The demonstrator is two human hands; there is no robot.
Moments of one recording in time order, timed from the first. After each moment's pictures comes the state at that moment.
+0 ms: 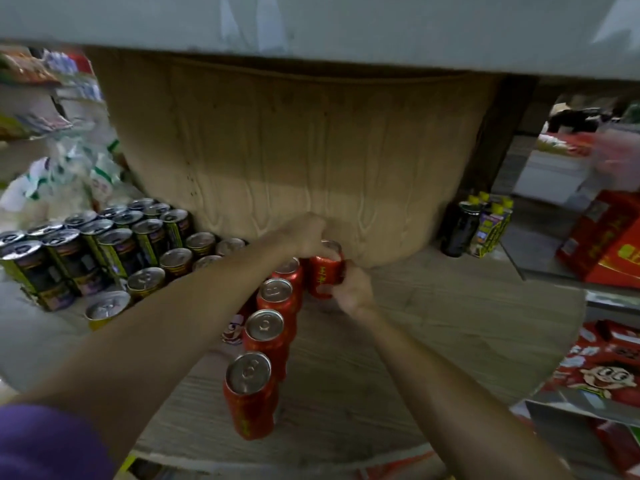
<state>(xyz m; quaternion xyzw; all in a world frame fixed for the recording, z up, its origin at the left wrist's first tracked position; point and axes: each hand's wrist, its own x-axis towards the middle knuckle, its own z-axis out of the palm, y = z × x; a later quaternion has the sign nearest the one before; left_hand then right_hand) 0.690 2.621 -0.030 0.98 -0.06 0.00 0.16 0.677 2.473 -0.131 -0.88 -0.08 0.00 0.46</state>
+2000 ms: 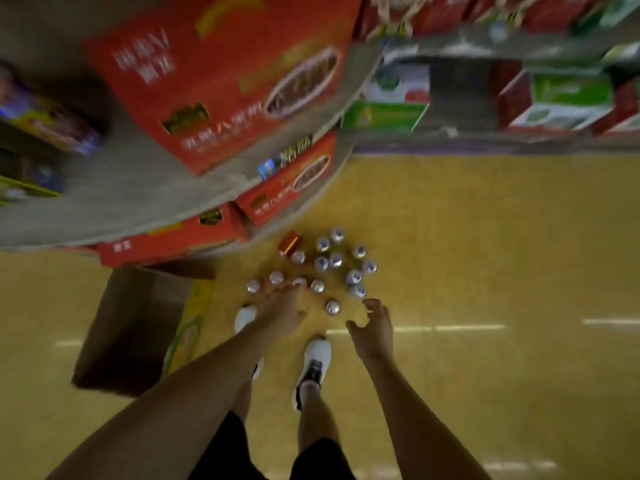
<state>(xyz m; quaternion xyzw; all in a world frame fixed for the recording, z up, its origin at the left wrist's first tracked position) 0.296 2.210 -0.613 0.91 0.01 -0.36 0.19 0.242 2.017 -0.600 -0.84 0.29 0.20 0.41</state>
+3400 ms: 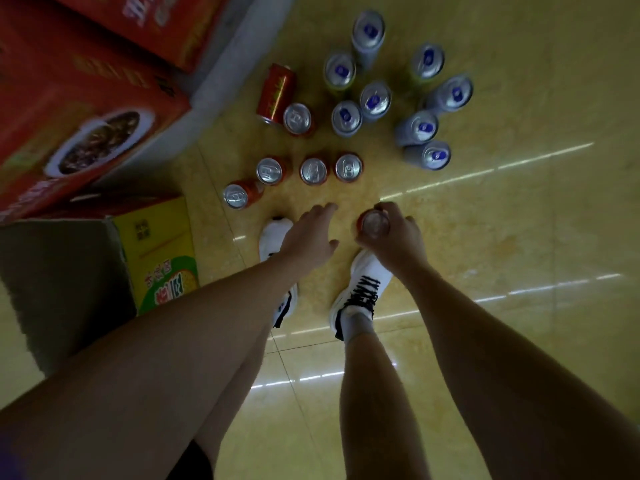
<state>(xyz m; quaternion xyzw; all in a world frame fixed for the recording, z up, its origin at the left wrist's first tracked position) 0.261 2.216 -0.989 0.86 -0.11 -0.47 0.16 0.212 2.047 -0.975 -0.79 0.33 0.34 0.39</state>
